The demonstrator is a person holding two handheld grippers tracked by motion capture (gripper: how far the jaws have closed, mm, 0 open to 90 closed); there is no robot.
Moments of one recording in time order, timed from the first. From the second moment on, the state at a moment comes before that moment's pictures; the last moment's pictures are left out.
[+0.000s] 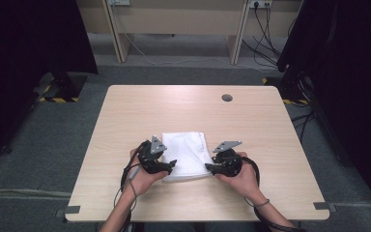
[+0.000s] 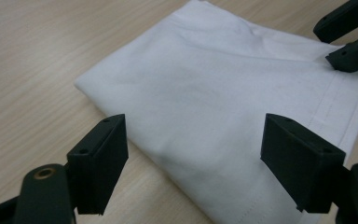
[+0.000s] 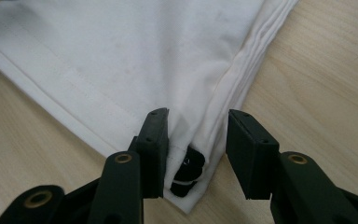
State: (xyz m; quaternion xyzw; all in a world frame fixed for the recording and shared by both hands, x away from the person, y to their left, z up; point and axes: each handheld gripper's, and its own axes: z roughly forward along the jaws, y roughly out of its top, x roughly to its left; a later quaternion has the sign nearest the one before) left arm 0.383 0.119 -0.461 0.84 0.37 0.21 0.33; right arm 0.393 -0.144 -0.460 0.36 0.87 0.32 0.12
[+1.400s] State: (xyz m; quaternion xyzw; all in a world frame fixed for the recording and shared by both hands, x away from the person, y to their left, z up) left arm 0.481 0.106 -0.448 0.84 0.40 0.24 0.29; right arm 0.498 -0.092 -0.443 0.39 0.86 0.30 0.16
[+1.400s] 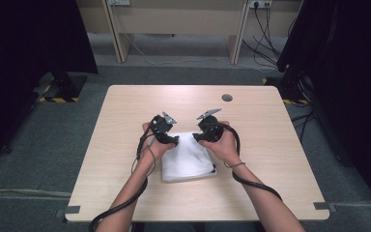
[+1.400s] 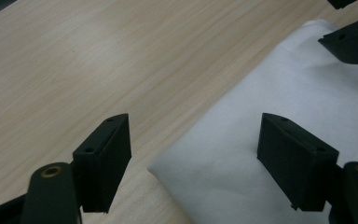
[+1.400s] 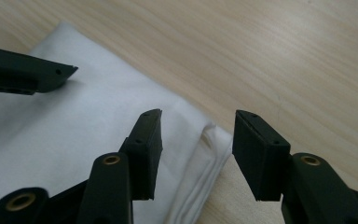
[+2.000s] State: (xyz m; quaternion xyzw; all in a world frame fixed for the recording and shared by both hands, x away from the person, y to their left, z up) left arm 0.485 0.107 -0.458 0.84 0.40 0.23 0.28; right arm 0.501 -0.092 -0.461 0.40 0.86 0.28 0.16
